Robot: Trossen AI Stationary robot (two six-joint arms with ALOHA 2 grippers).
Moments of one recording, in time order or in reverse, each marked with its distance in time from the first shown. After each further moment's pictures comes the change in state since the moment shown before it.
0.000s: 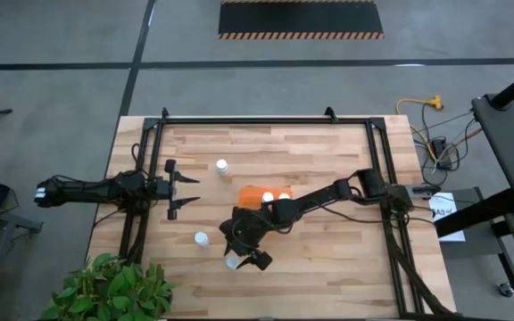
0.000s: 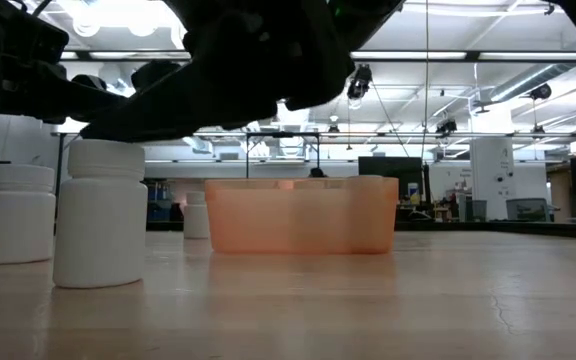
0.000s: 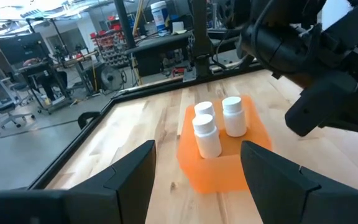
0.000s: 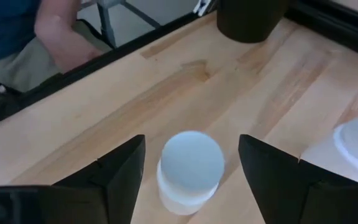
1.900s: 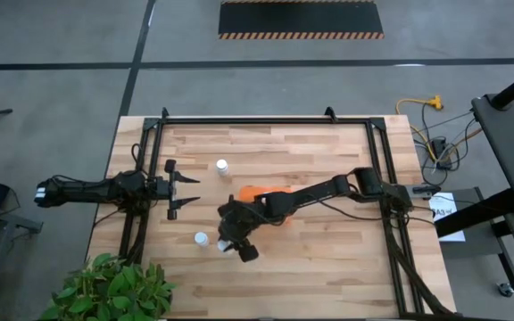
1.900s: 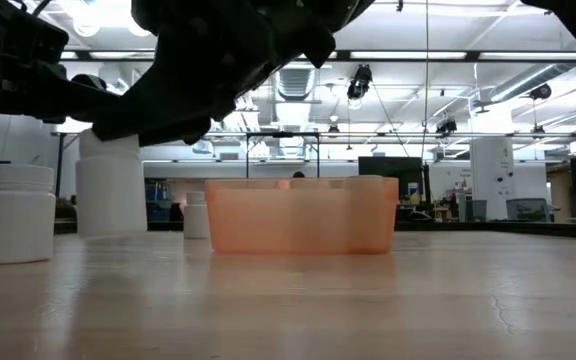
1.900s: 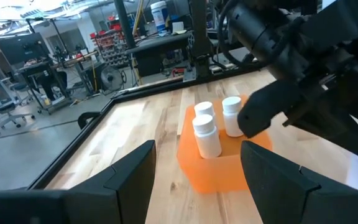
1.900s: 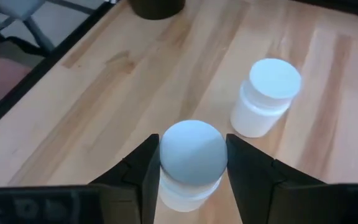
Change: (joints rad) left arm 0.000 0.000 0.000 0.000 0.000 0.000; right arm -0.032 0.024 0.158 -0.191 0.191 0.249
